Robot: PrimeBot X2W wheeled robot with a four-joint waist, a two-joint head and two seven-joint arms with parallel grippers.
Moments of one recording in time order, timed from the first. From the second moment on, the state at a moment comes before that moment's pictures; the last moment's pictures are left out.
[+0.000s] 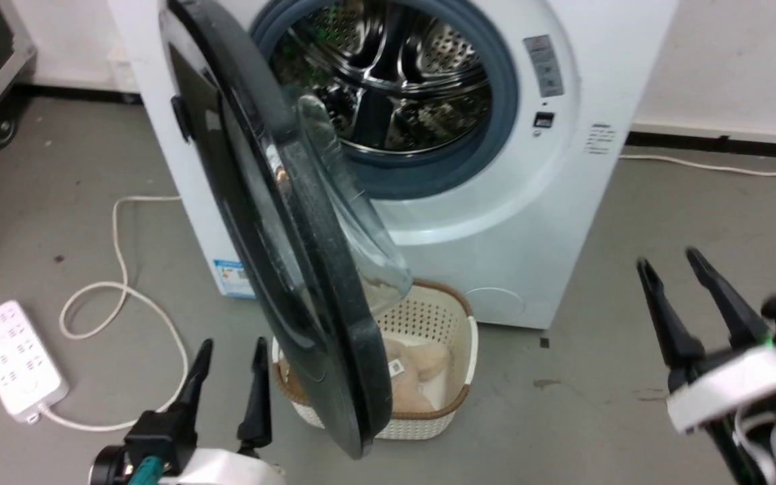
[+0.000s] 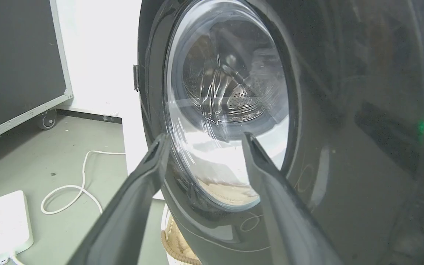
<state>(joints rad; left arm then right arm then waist) 0.01 0.08 -0.11 0.08 -0.21 0.01 -0.26 -0.21 -0.35 0.17 0.12 0.49 0.13 -0.13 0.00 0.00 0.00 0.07</state>
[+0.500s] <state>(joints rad) 0.05 0.09 -0.12 0.07 -0.22 0.00 -0.26 0.11 -0.06 -0.08 0.00 0.13 0.13 -0.23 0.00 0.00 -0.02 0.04</state>
